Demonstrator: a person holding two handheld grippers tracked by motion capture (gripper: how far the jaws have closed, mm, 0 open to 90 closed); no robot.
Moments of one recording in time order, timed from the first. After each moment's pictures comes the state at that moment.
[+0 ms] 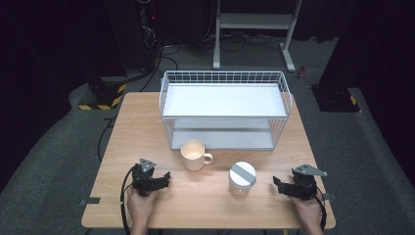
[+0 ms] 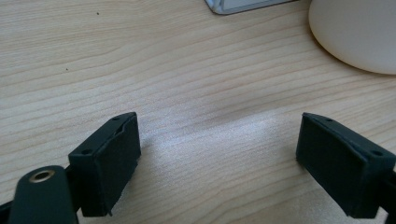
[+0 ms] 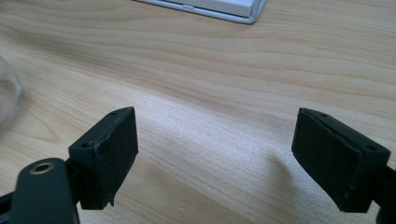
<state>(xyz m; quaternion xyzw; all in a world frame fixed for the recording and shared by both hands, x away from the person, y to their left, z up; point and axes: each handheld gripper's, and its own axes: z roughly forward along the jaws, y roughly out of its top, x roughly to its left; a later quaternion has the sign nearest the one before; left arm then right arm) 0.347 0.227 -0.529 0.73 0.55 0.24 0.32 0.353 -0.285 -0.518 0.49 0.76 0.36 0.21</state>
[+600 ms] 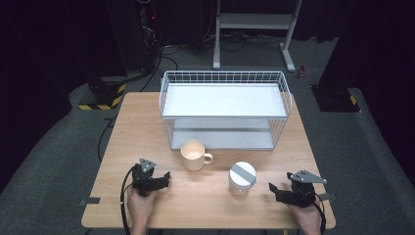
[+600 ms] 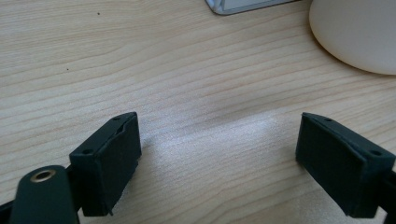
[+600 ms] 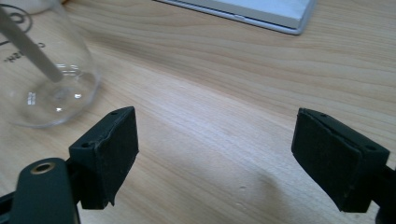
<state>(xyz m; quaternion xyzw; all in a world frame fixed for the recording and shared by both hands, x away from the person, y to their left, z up) 0.347 0.227 -0.529 0.73 0.55 0.24 0.32 0.328 -0.272 -0.510 0.46 0.78 0.39 0.19</state>
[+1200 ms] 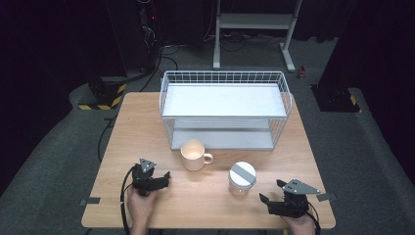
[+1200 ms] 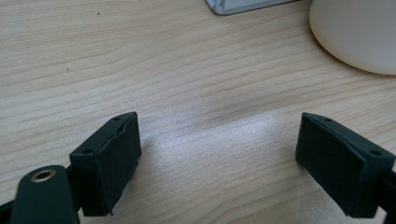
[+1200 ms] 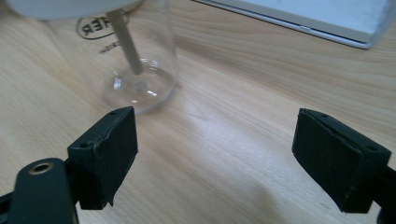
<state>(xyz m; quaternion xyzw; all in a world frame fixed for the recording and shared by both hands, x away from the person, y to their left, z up) 0.347 0.227 -0.529 0.73 0.55 0.24 0.32 0.299 -0.245 -0.506 0.40 0.80 0.42 0.17</state>
